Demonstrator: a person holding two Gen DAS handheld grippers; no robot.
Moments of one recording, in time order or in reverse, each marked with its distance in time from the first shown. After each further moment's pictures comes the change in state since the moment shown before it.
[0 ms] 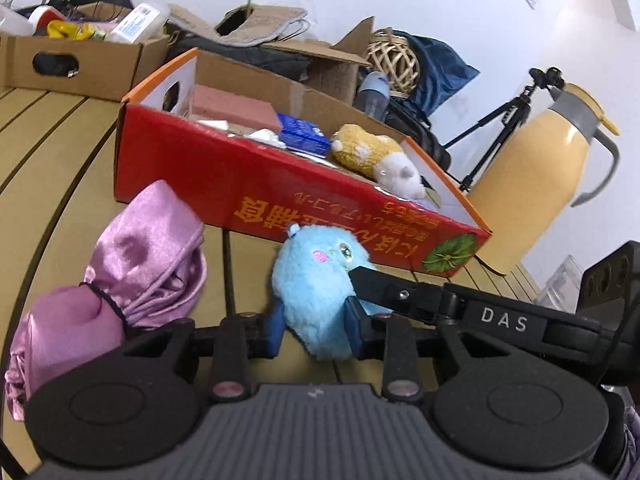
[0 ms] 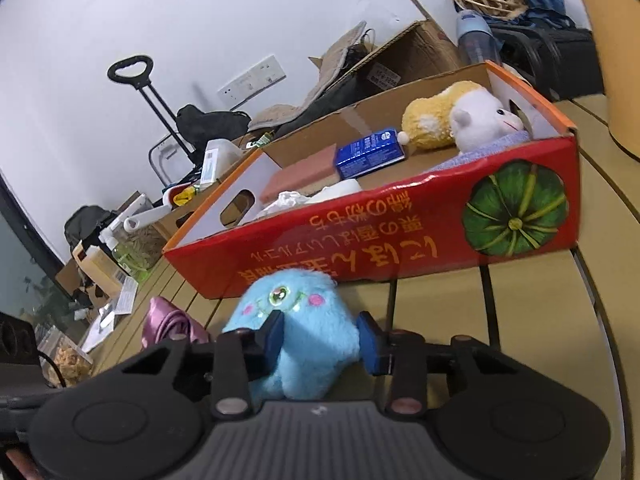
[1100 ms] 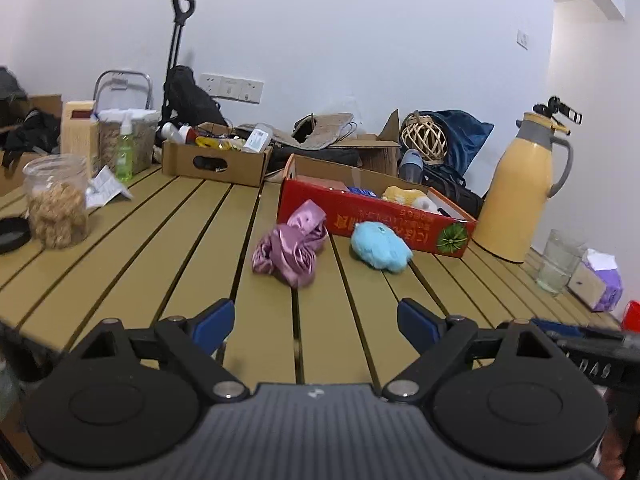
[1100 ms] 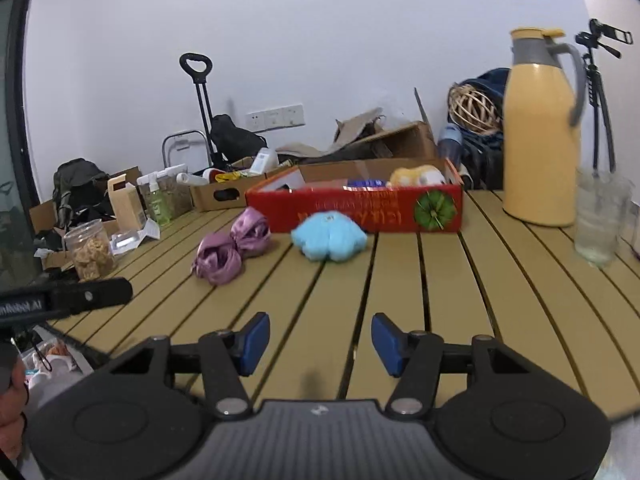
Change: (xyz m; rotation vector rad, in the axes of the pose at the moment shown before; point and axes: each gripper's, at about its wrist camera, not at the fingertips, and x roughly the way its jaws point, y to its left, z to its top) left arm -0.216 -0.027 -0.131 0.119 -0.299 0.286; right arm -0.197 0.108 -0.155 -0.316 -0.189 -0.221
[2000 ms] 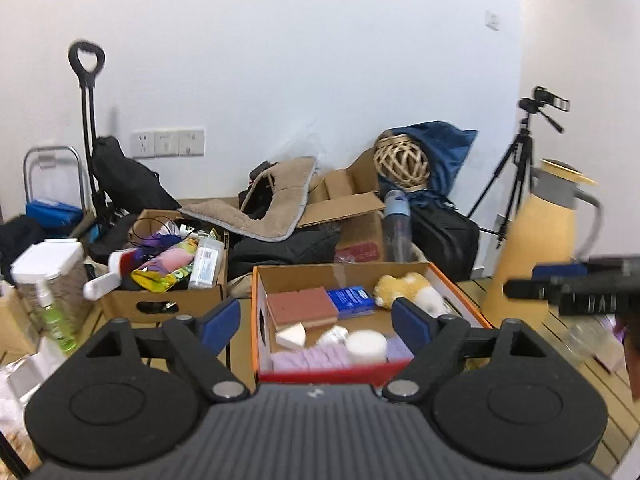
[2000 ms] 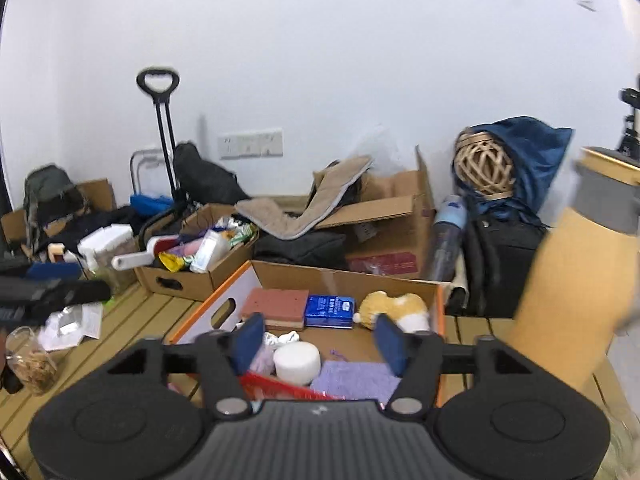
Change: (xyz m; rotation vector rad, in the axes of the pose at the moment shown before) left arm 0.111 -0.021 0.208 0.181 0.016 -0.085; right arm 0.106 -0.057 0.236 -0.055 0.037 -0.042
